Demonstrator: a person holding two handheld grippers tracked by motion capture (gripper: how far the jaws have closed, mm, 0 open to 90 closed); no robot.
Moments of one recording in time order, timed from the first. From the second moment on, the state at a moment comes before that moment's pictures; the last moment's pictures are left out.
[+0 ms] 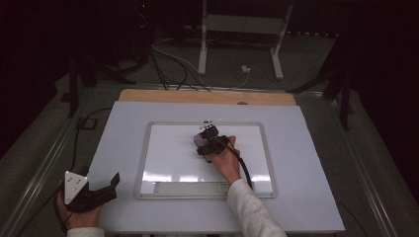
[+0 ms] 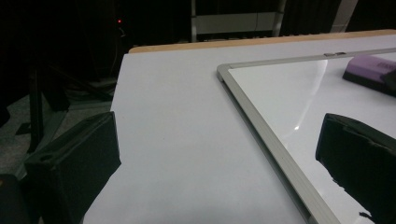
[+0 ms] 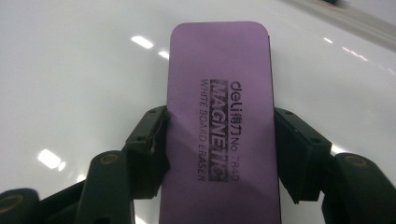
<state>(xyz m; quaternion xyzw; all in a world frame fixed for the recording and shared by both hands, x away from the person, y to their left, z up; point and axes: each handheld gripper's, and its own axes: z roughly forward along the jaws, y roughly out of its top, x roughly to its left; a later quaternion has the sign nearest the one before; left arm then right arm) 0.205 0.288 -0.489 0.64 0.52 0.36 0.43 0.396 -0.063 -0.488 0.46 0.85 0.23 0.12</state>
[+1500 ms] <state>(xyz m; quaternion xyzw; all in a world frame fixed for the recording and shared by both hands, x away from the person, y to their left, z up) 0.207 0.285 -0.490 0.65 0.52 0.36 0.43 0.348 -0.179 -0.488 0.53 0.80 0.24 0.13</state>
